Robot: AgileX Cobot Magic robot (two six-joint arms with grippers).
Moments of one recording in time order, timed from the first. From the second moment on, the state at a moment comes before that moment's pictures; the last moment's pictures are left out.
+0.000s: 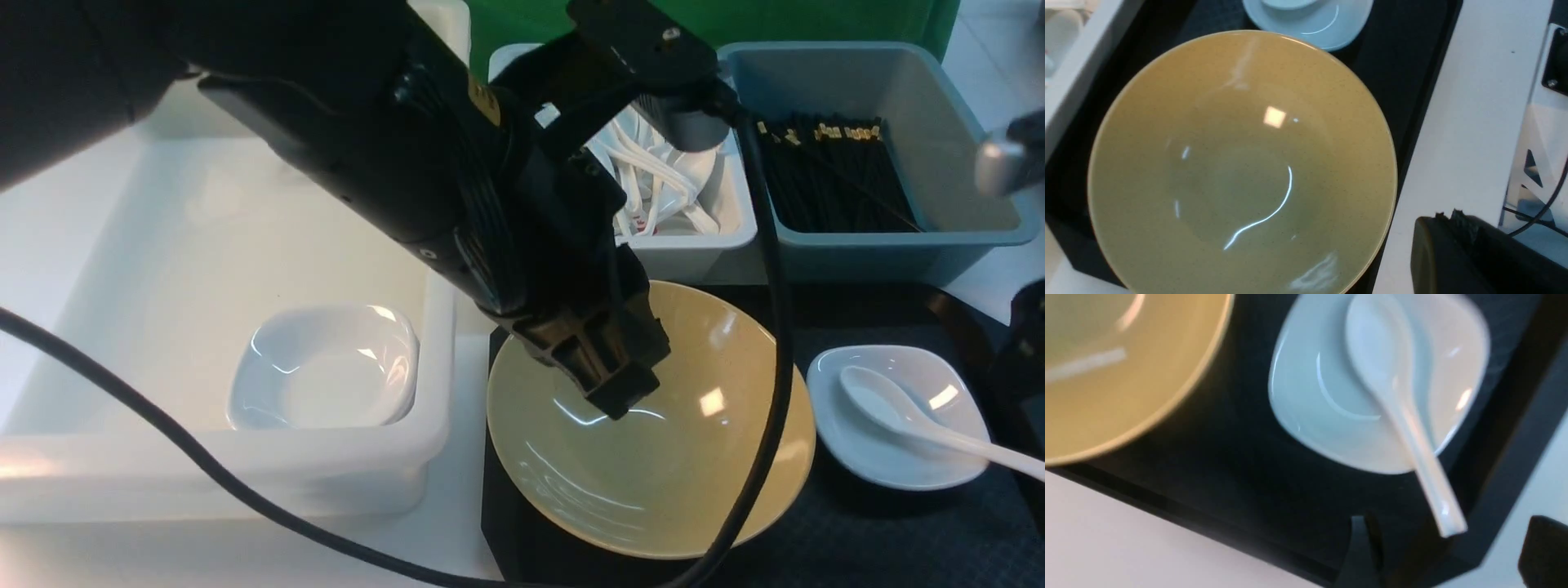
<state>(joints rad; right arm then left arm) 0.06 1.34 -1.08 0.03 1.19 -0.29 -0.74 1.47 -1.44 -0.43 1.10 0.55</state>
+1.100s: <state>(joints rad) 0.13 1.70 -0.94 -0.03 0.76 -0.40 -0.74 1.49 -1.36 -0.47 1.10 0.61</state>
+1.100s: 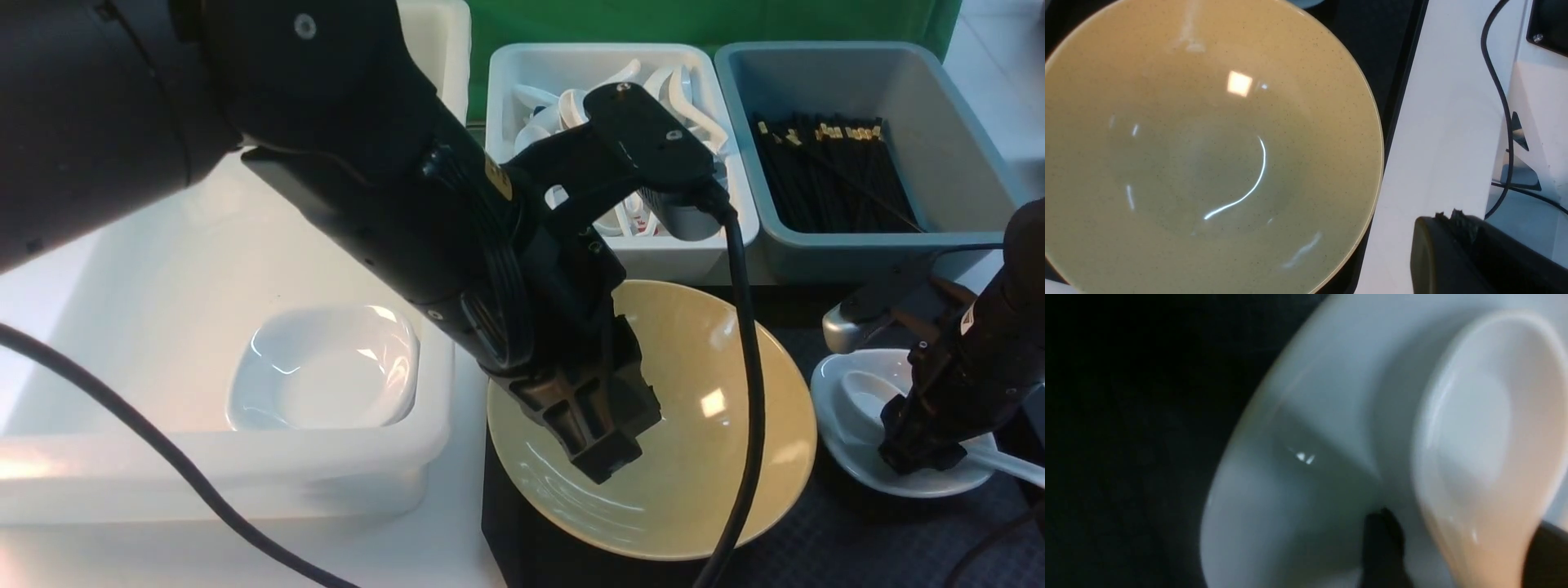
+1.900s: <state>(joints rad) 0.34 1.81 -1.77 0.03 0.63 -0.17 -0.74 1.08 -0.99 -0.11 1.03 0.14</state>
